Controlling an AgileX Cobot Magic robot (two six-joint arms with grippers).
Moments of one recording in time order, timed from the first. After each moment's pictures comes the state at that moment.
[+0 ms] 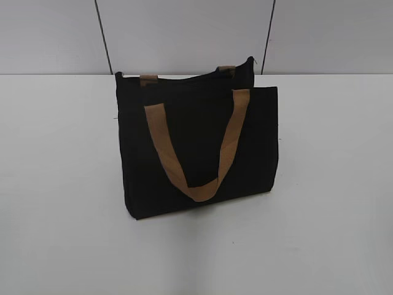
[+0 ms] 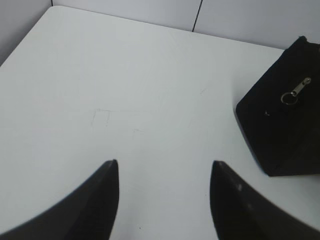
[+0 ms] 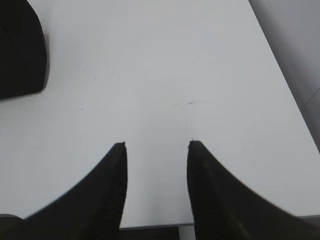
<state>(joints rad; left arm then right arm) -0.06 -0.01 -0.53 0.01 1.06 -0.09 -0.07 -0.01 -0.48 0.01 1.10 -0.07</state>
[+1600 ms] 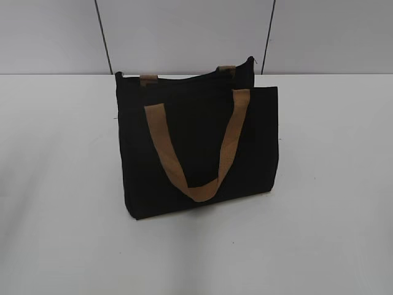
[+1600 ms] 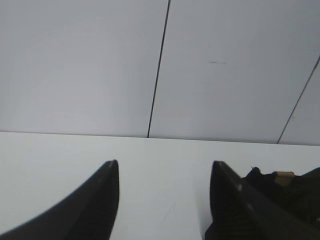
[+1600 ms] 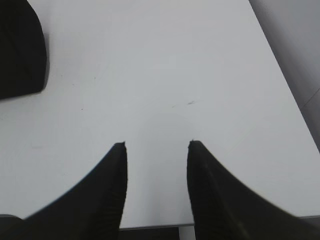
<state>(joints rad) -0.16 0.55 -0.56 0.01 0.23 -0.03 -0.07 -0.01 -0.48 0.01 1.10 -0.07</state>
